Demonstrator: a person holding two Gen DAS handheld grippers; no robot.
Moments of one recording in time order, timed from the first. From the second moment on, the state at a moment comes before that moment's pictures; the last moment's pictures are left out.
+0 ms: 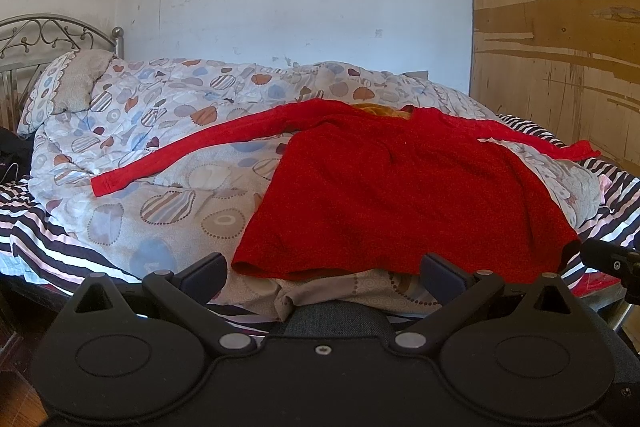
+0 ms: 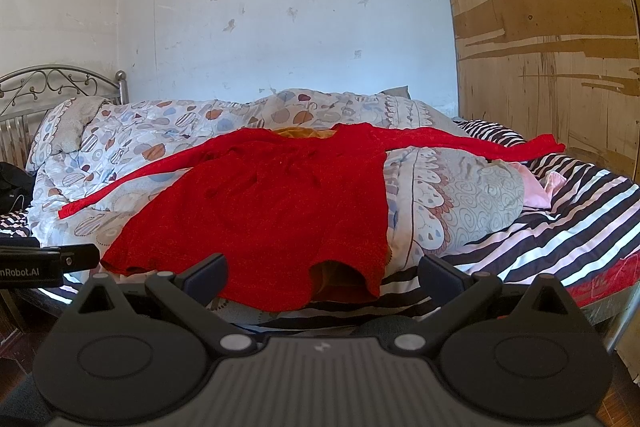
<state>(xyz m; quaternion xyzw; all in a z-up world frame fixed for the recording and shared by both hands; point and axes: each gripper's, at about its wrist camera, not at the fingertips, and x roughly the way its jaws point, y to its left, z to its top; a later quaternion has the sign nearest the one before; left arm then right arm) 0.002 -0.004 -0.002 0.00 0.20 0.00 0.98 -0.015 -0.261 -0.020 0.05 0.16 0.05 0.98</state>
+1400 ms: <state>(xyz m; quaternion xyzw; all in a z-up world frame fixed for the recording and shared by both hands) 0.119 -0.035 0.032 0.03 0.24 -0.04 0.97 0.052 -0.337 -0.030 0.11 0.14 0.01 0.98</state>
